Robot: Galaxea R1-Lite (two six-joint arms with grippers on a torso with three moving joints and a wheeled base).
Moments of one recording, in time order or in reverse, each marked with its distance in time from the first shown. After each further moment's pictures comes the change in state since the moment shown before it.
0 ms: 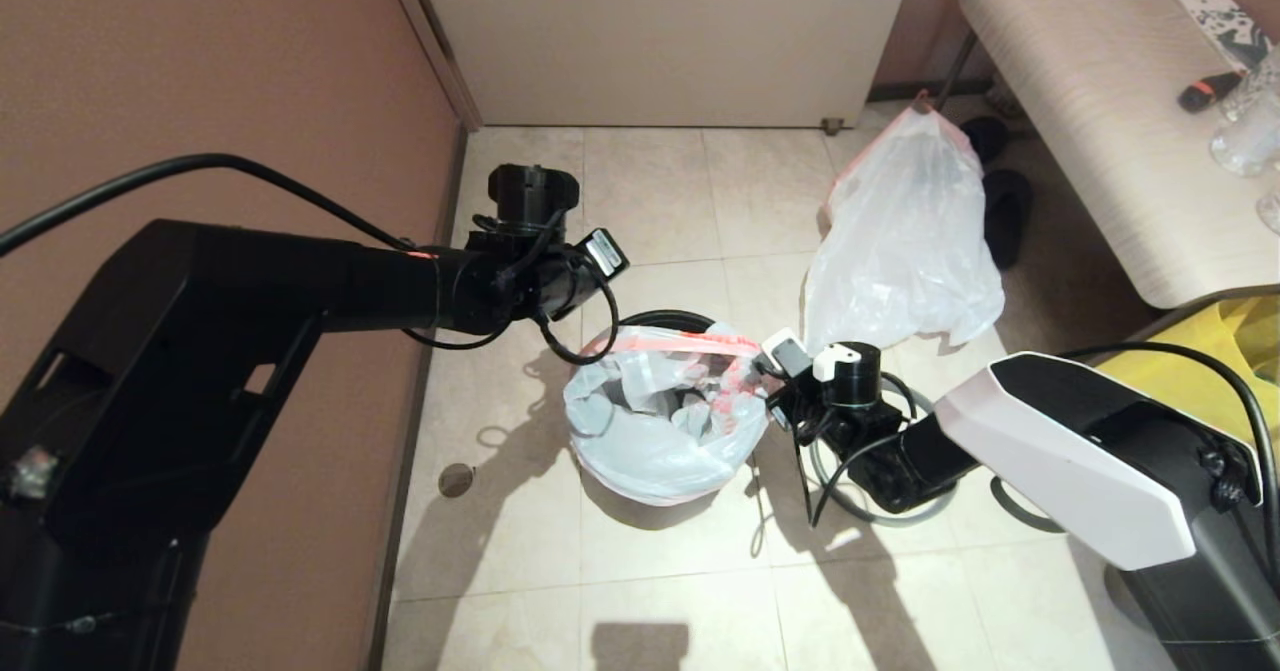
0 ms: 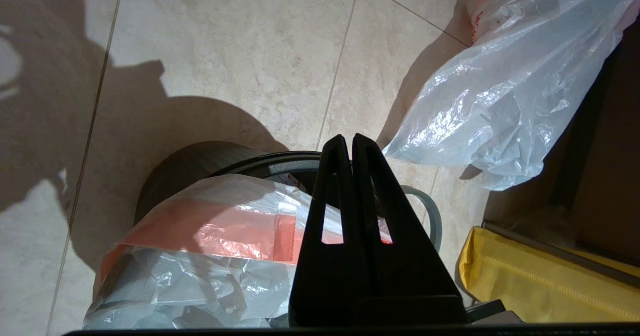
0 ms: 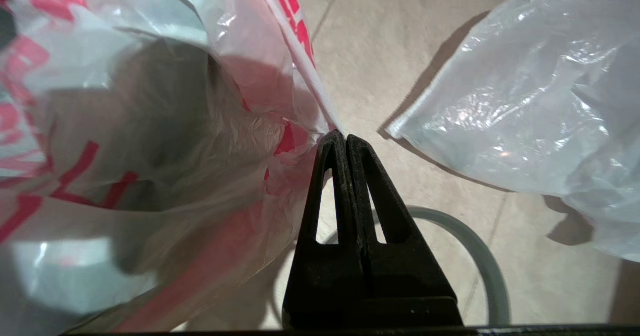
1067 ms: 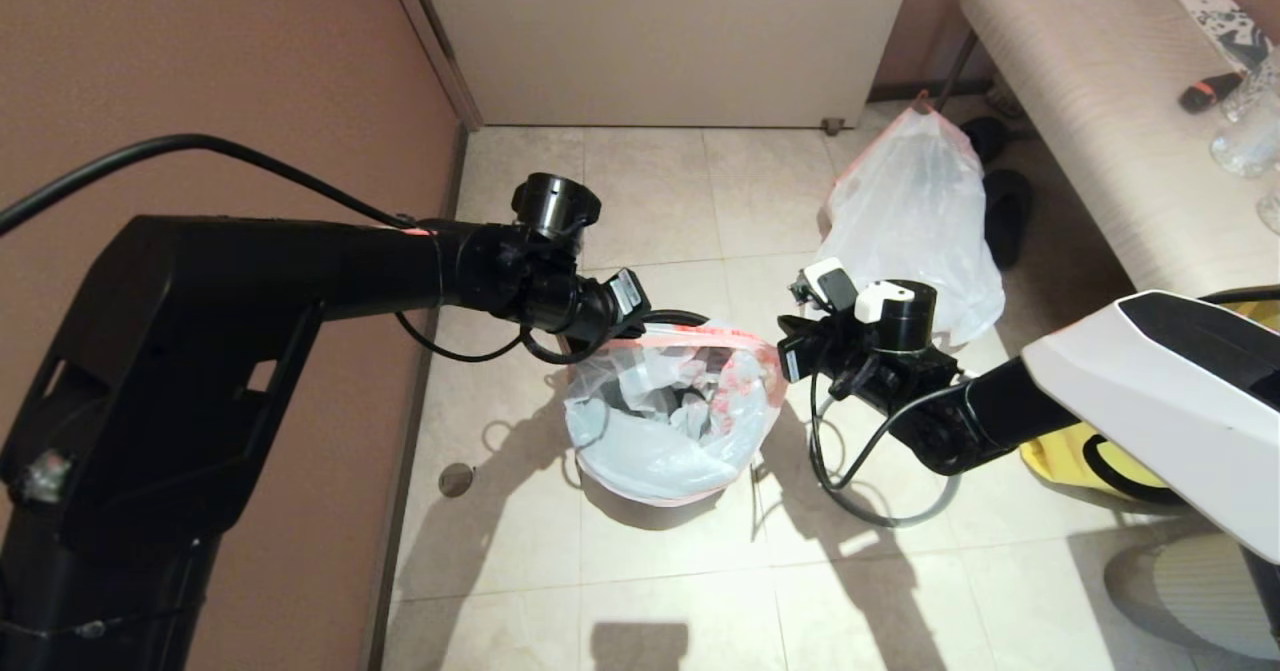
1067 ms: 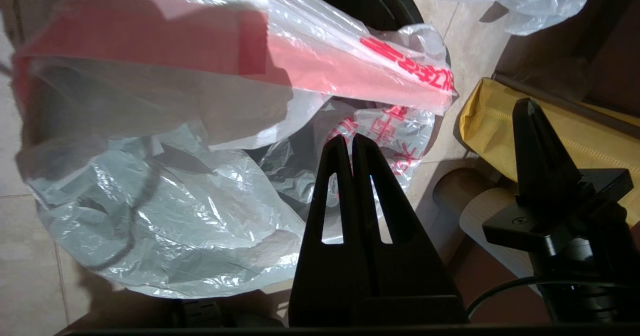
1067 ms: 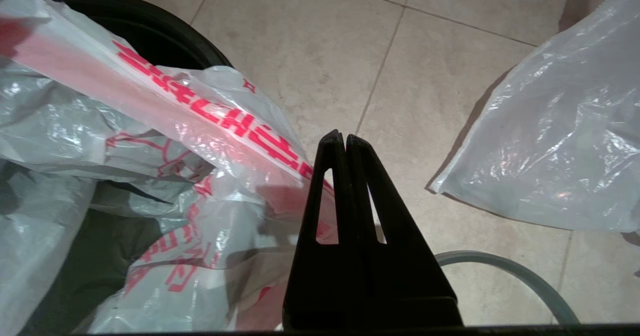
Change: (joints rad) left arm -0.037 0.014 -0.128 0.444 -0.259 -0.011; right arm -0.012 -0.236 0.113 0.044 0.189 0.272
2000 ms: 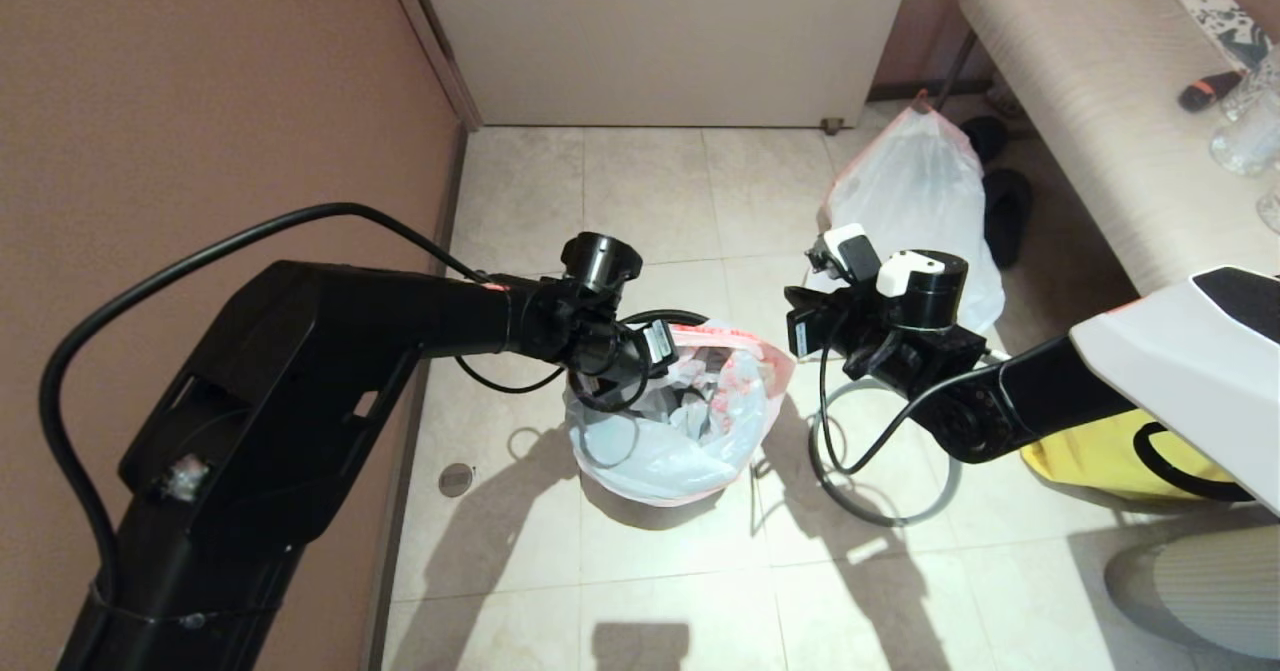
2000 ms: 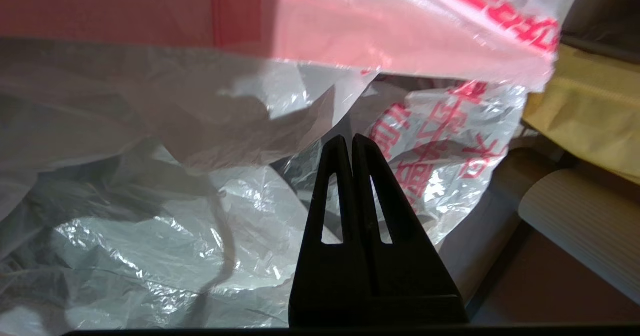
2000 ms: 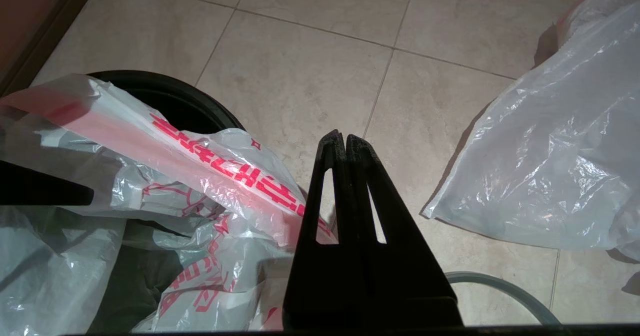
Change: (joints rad) left arm -0.033 0.124 0.004 -0.064 0.033 0.088; right arm 0.004 -0.099 0.038 -0.013 0.002 0.038
